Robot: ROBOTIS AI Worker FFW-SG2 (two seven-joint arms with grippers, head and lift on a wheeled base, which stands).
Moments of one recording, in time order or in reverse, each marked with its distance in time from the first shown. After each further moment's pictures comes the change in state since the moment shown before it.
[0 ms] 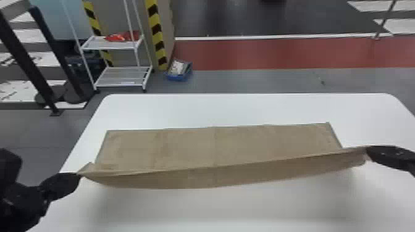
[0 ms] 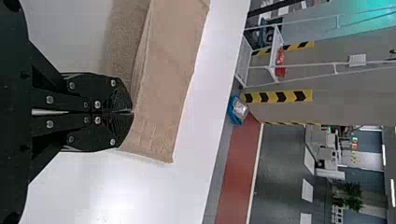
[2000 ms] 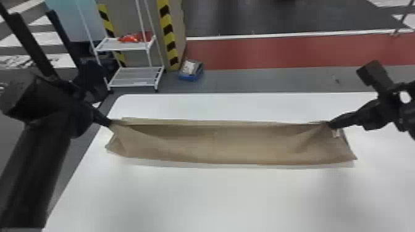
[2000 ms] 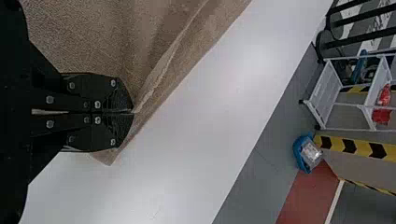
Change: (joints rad) left arm -0.958 0.219 -0.512 0.883 -0.494 0.243 -0.267; right arm -0.860 0.000 0.508 1.134 0.357 -0.216 0.134
